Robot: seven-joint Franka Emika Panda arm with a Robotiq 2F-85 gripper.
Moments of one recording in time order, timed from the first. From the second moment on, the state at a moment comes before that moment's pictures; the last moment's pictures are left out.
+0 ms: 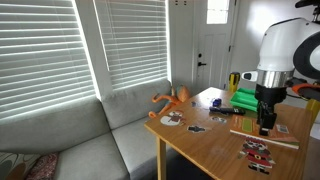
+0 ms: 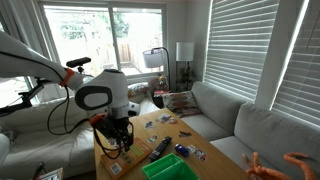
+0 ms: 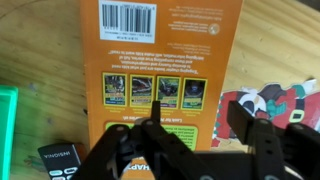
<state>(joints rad) 0.04 -0.34 -0.02 -2.60 -0.02 2.25 -0.29</state>
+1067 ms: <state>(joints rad) 0.04 -0.34 -0.06 -2.63 0.01 2.25 -0.37</state>
